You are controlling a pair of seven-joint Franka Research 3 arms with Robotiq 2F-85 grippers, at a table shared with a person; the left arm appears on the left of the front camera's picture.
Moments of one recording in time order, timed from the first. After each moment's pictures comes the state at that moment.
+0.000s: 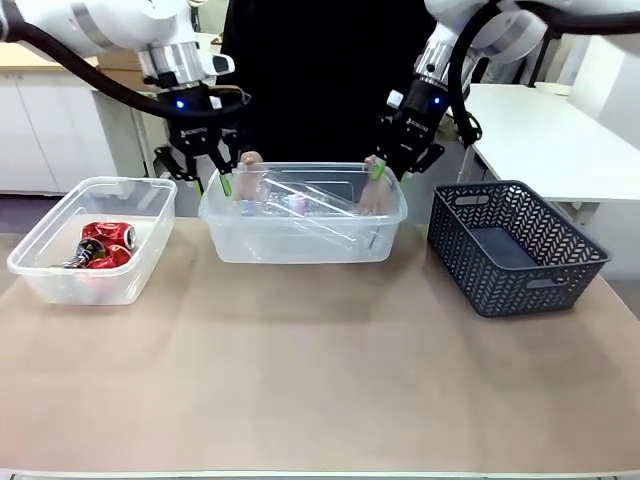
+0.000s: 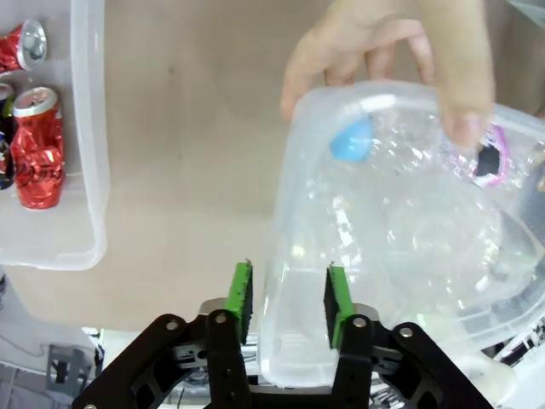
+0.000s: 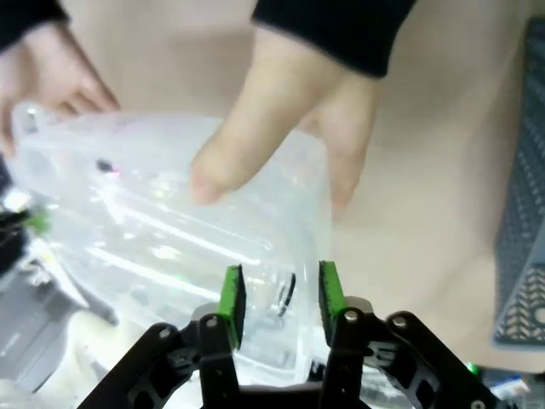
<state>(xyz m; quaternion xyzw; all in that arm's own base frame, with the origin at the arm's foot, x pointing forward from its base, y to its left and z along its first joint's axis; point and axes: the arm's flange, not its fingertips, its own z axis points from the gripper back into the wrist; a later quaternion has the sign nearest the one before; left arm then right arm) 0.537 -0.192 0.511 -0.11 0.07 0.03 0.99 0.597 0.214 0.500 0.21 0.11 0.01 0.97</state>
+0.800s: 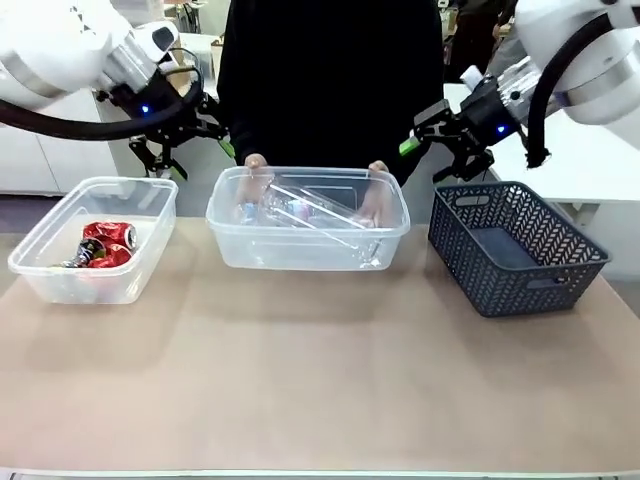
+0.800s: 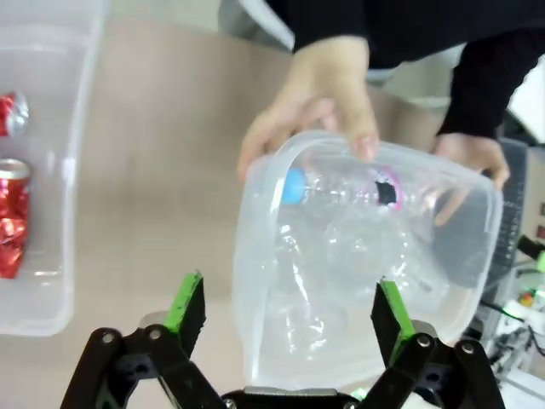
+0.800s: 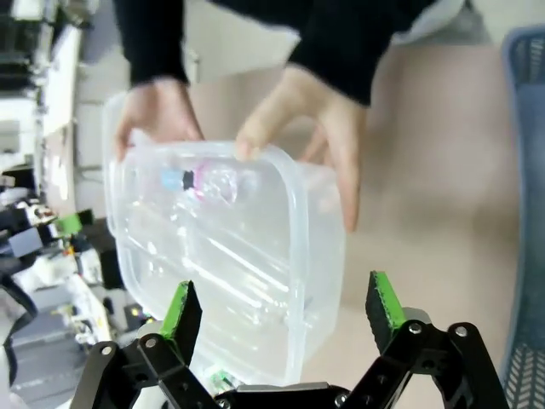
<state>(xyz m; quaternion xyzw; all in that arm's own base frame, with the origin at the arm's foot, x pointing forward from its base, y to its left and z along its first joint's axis) 0.484 -0.152 0.524 -0.23 -0.15 0.07 0.96 0.508 0.133 0.492 0.36 -0.13 -0.02 0.92</state>
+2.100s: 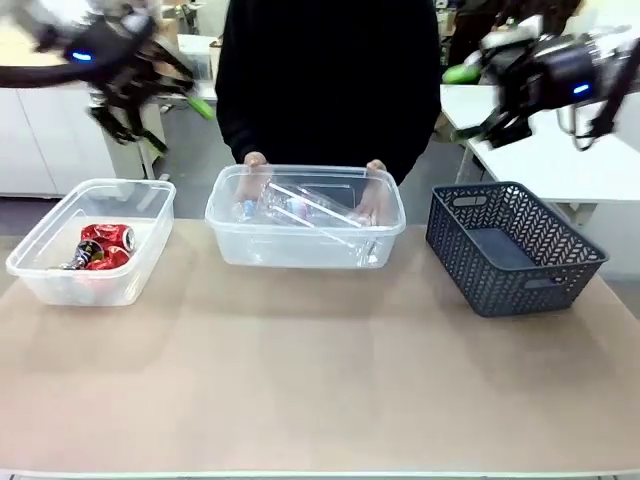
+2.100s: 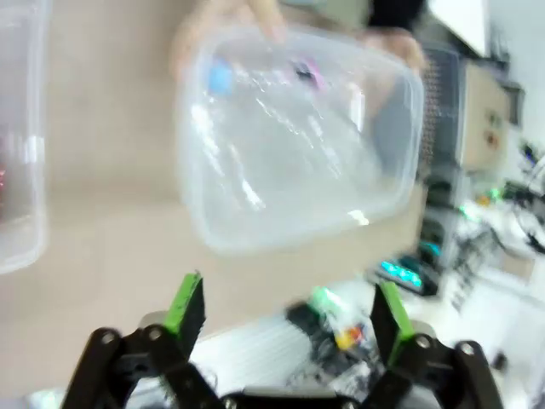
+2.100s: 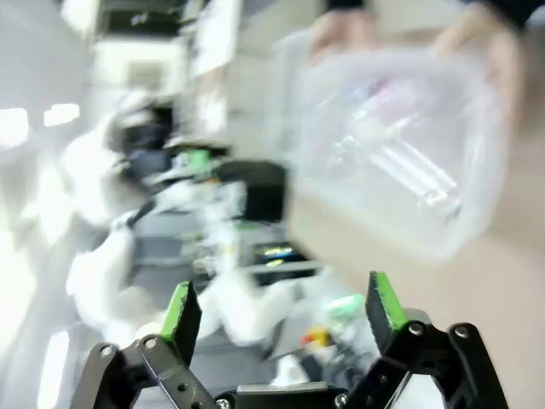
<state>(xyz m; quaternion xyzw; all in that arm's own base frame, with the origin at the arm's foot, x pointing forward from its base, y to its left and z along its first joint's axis) 0.431 -0.103 0.597 -0.36 -0.07 -0.03 0.93 0.416 0.067 0.575 0.60 -0.08 0.04 0.80</state>
